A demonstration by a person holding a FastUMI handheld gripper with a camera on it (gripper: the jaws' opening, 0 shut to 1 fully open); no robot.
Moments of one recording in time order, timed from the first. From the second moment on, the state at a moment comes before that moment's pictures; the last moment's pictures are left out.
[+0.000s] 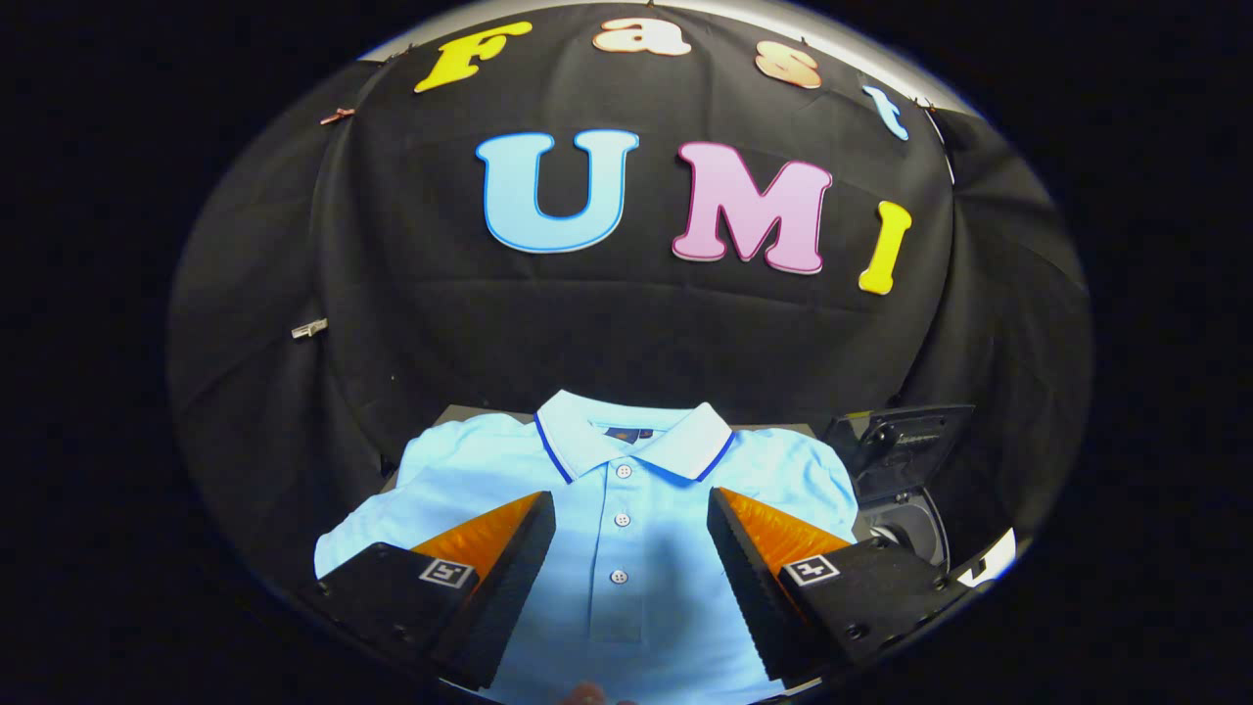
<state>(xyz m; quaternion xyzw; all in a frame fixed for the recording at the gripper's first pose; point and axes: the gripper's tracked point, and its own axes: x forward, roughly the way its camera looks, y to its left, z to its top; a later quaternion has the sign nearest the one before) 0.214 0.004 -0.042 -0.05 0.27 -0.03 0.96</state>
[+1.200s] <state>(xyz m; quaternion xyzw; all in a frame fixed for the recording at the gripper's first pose) 0.217 -0.011 -0.092 -0.01 0.52 -0.06 0.85</state>
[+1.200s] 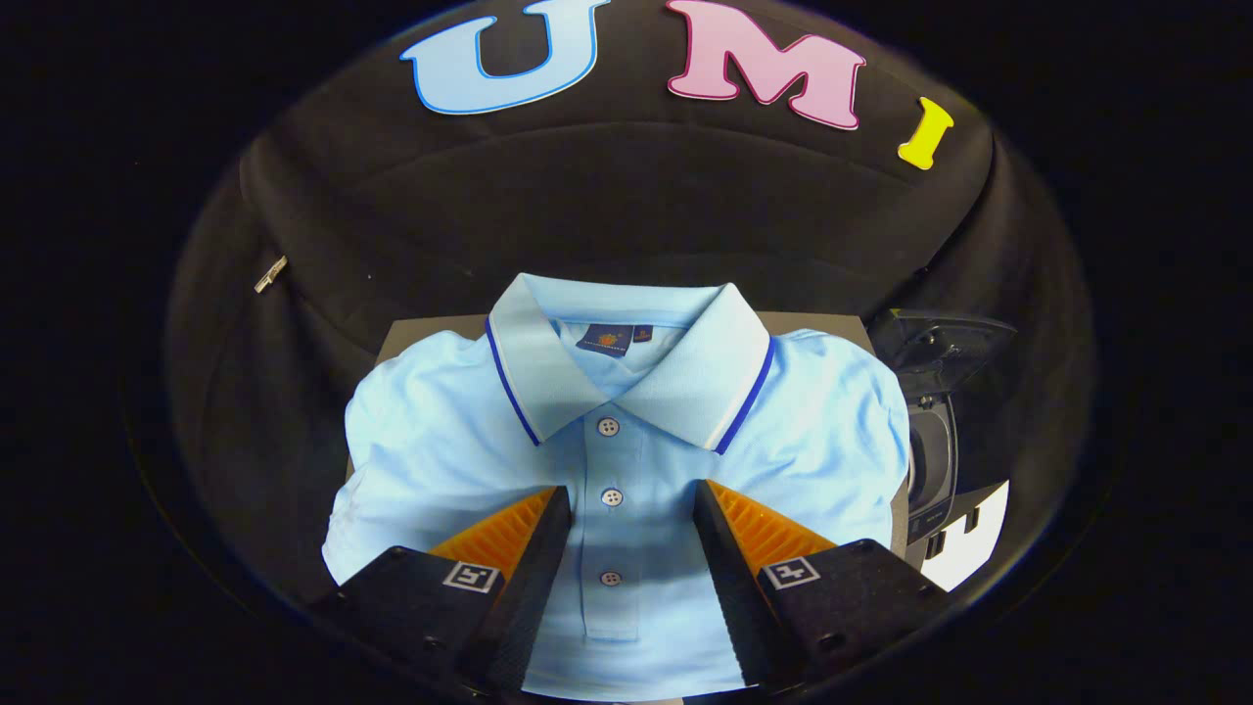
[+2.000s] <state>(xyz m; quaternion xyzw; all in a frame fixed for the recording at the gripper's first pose) 0.221 -0.013 -0.089 0.00 0.49 -0.04 0.87</state>
